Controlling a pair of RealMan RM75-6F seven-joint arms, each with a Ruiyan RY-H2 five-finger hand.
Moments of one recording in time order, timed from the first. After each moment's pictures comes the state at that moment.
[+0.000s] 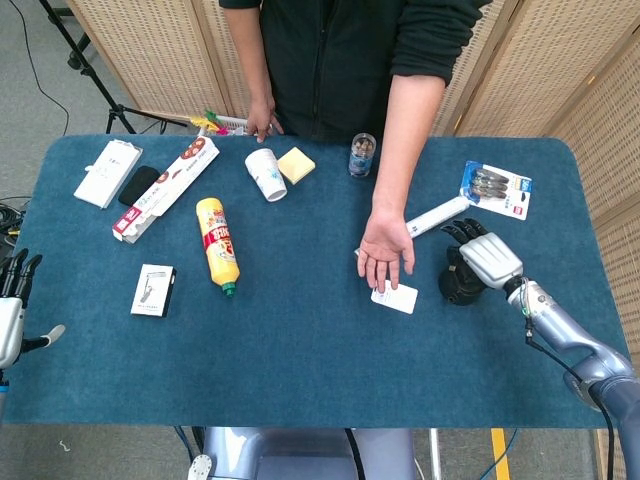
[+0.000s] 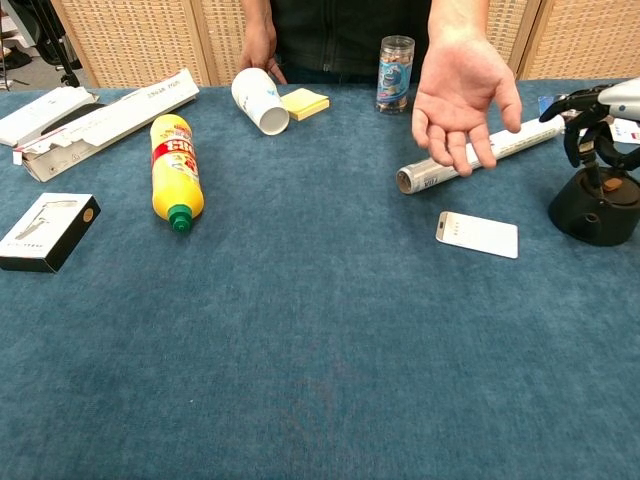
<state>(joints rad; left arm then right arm) -0.14 -1.18 -0.11 -1.53 1.38 1.44 0.06 0.71 -1.48 -0.07 -0.70 -1.69 1.01 0.57</state>
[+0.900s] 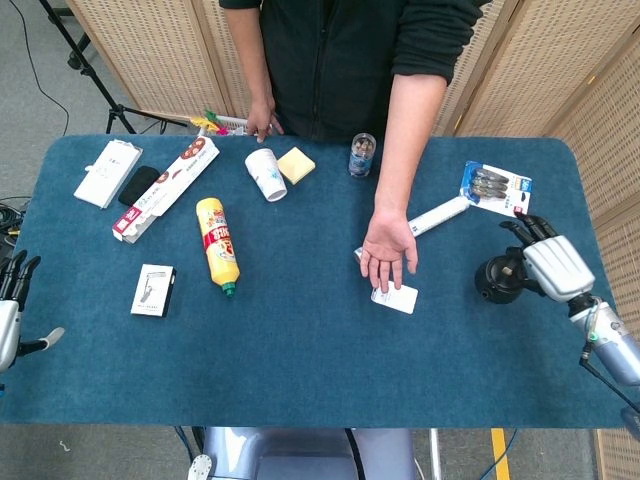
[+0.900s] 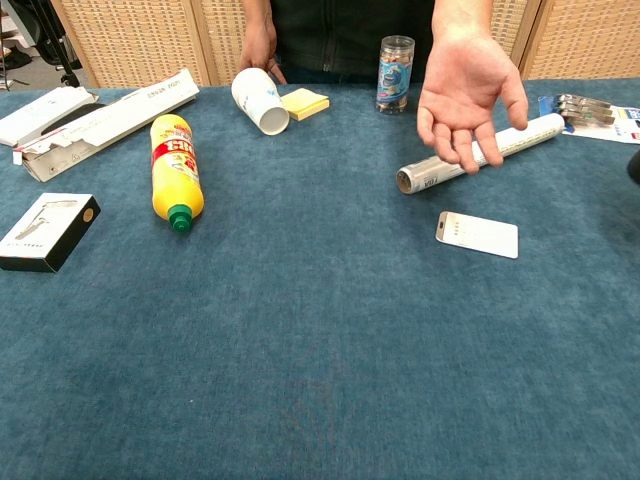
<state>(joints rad) -0.13 -1.15 -0.10 -1.54 1.41 1.46 0.01 0.54 -1.26 -0.03 -0.88 -1.63 1.28 0.51</state>
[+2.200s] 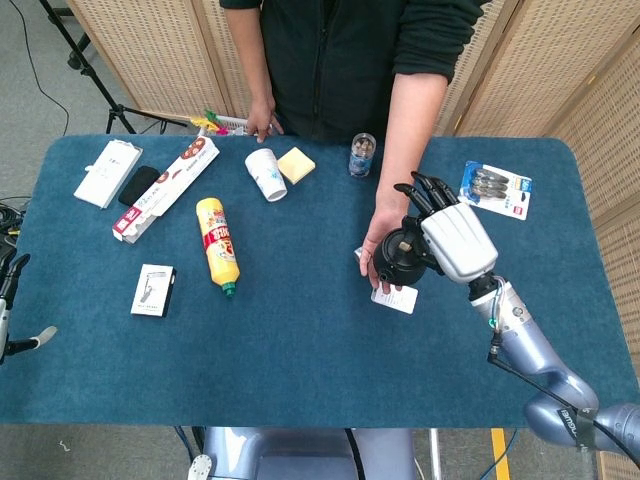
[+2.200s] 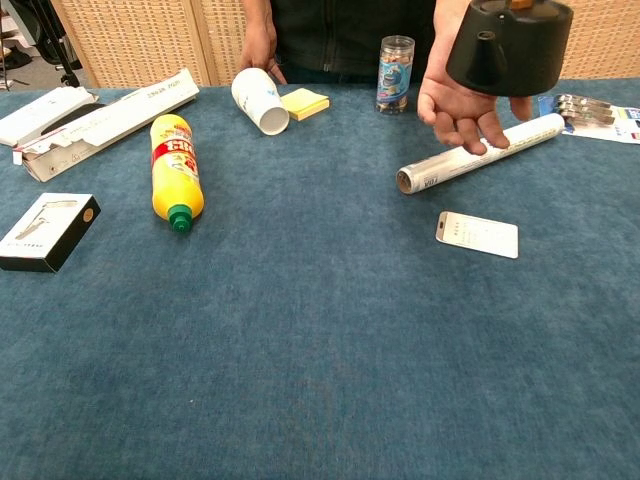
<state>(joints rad) -0.13 -1.11 -0.10 -1.55 1.40 1.44 -0.07 0.72 -1.12 0.25 -1.73 -1.35 1.17 -0.15</state>
